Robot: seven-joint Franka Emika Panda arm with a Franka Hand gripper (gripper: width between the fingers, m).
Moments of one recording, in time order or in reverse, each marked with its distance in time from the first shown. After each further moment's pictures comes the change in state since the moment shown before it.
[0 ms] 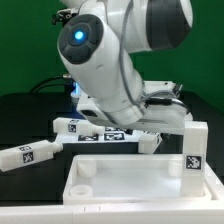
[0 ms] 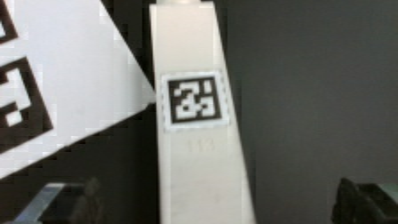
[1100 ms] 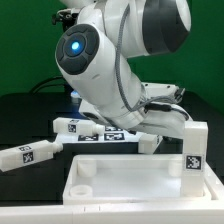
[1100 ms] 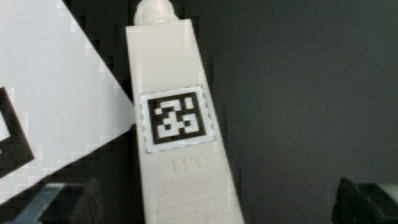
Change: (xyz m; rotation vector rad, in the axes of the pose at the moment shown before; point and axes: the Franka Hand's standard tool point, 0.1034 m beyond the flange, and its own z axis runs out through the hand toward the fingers) arm 0.004 0.004 0.014 0.100 -0.069 0.144
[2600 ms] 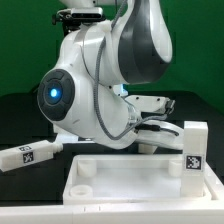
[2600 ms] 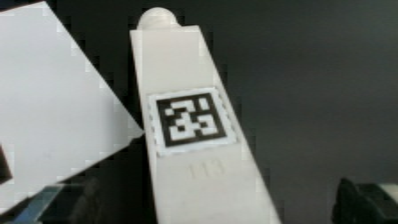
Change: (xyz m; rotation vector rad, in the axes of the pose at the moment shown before) arm 0.007 0.008 0.013 0.012 -0.153 -0.064
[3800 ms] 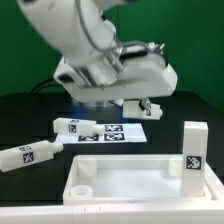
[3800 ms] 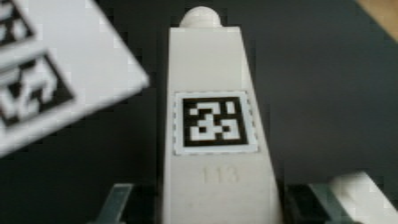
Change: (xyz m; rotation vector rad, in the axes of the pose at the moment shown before) arm -0.048 -0.012 -0.104 0.030 0.361 -0.147
